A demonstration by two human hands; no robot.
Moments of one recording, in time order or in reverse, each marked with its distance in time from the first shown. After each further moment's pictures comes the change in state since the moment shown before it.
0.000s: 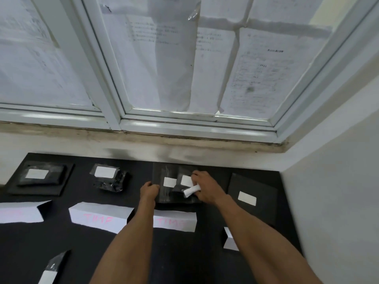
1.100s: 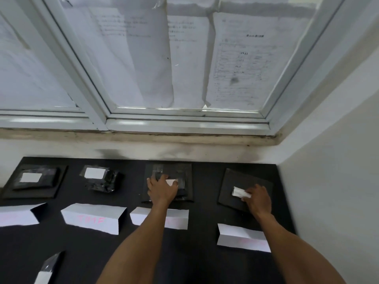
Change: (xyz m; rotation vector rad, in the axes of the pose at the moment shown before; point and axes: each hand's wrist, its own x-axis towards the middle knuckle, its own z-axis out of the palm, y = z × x) left_hand -0.030 -0.017 0.068 0.861 0.065 0.422; right_hand -0.118 0.155 0.006 0.096 0.203 0.769
